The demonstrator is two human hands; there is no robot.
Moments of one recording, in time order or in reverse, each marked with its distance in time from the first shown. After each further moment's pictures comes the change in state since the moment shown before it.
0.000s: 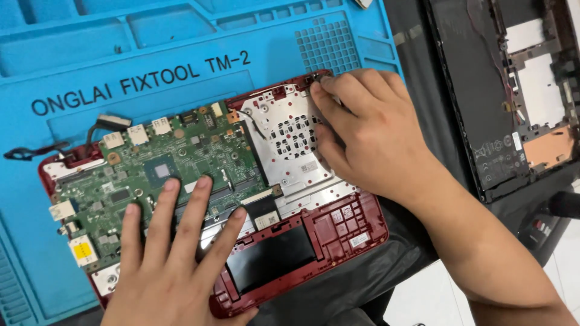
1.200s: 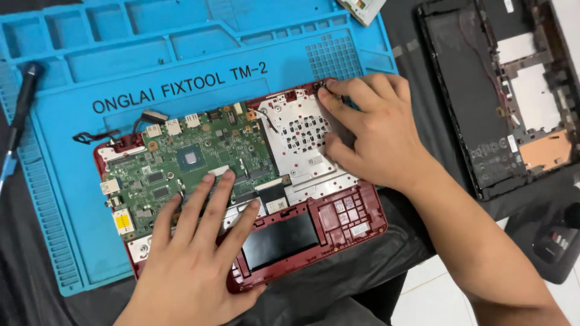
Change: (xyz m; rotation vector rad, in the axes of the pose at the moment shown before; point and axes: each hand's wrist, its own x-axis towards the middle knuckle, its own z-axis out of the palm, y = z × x) left_hand 0.001 0.008 -0.018 -0.047 0.041 0.070; right_hand -0.007 0.004 0.000 0.079 0.023 0.053
